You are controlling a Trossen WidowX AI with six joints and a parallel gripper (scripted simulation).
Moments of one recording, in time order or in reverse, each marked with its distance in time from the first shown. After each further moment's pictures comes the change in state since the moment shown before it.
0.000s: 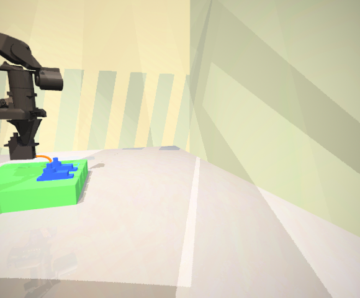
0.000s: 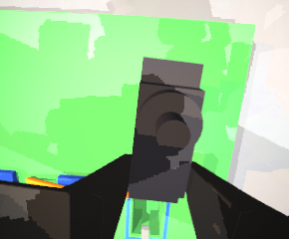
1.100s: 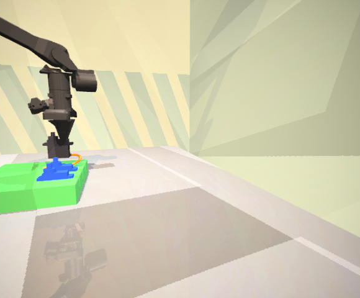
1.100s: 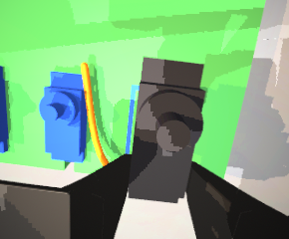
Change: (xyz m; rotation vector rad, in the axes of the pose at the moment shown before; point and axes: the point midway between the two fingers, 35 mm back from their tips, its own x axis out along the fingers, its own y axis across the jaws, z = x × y) arm -0.001 -0.006 -0.095 -0.051 0.006 -0.001
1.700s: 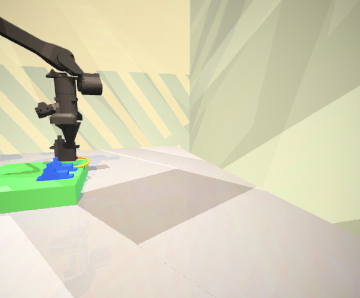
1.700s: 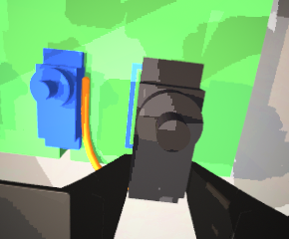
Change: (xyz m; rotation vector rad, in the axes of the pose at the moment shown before) arm 0.010 0.000 -0.017 0.003 0.012 -0.003
